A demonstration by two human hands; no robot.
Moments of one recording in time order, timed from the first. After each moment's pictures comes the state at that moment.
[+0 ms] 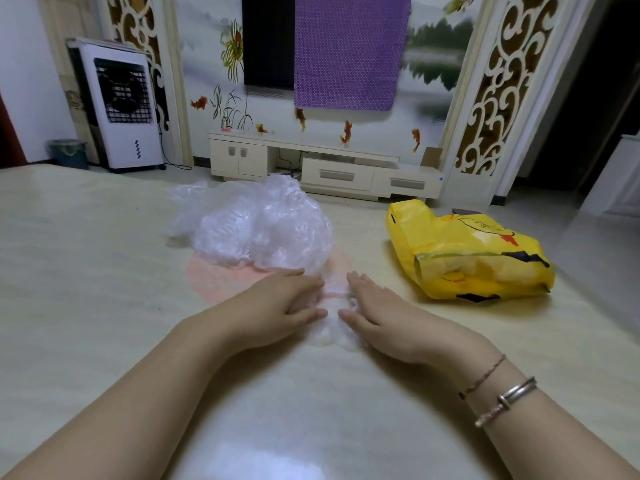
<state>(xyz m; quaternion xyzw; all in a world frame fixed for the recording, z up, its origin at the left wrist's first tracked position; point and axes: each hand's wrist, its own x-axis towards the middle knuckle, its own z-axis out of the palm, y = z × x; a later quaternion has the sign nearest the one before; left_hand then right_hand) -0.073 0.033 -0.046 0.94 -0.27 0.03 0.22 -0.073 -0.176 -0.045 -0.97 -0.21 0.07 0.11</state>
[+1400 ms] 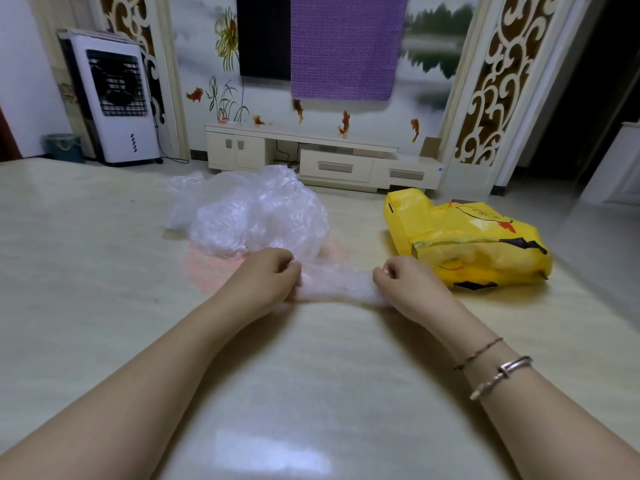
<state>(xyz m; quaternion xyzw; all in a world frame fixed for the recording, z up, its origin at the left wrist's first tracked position) -0.057 0.025 -0.048 0.91 -0.09 0.10 0.39 -0.057 -0.189 -0.039 -0.96 -0.02 -0.10 0.25</state>
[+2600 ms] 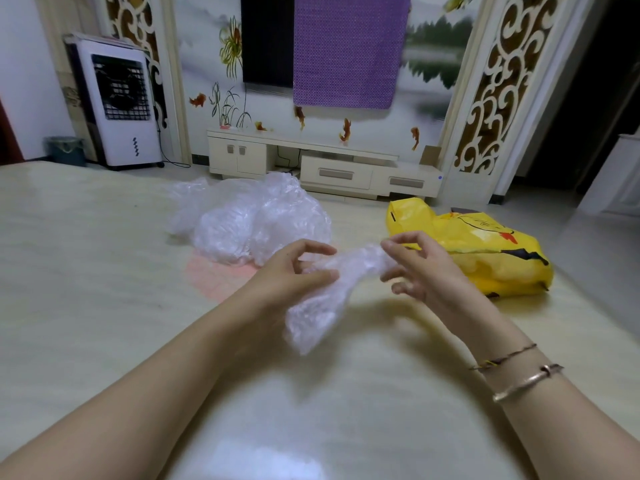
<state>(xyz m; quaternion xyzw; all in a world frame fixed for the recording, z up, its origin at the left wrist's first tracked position) -0.078 0.009 -0.030 0.72 -0.10 -0.03 0.68 -0.064 -0.197 -0.013 -0.74 -0.05 -0.03 0.67</state>
